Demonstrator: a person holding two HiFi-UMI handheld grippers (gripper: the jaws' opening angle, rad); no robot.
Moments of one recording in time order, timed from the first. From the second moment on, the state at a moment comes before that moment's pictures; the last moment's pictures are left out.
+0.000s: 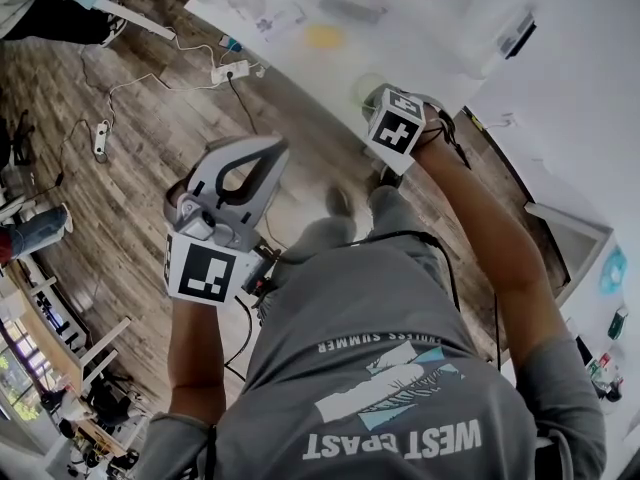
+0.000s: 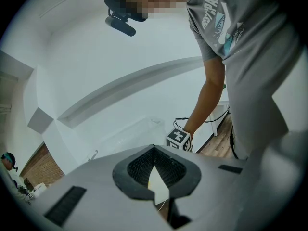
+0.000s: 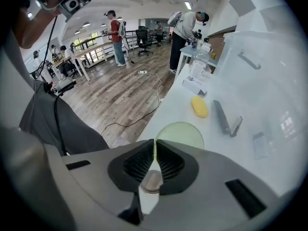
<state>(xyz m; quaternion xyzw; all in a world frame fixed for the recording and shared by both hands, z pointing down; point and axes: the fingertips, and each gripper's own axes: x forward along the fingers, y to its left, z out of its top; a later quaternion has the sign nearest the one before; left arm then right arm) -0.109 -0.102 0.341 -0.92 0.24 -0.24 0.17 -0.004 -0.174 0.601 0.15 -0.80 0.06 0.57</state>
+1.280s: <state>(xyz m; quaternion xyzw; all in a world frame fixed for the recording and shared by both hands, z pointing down) -0.111 -0.096 0.330 -0.93 0.25 -0.21 0.18 -0.012 -0.175 0.498 0.22 -0.84 -0.01 0.49</state>
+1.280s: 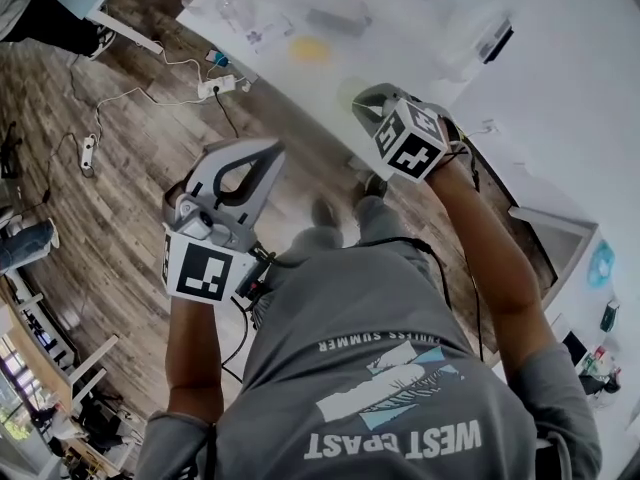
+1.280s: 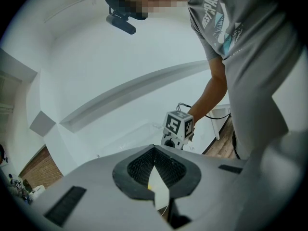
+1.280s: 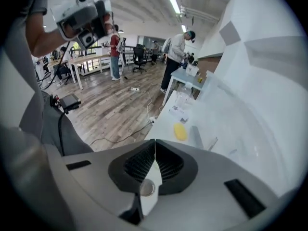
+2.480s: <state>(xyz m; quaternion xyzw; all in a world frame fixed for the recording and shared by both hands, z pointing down) -0.115 -0.062 0.315 -0.93 0.24 -0.16 0.21 -0.040 -0.039 0.302 0.28 -0.92 -0.10 0.25</state>
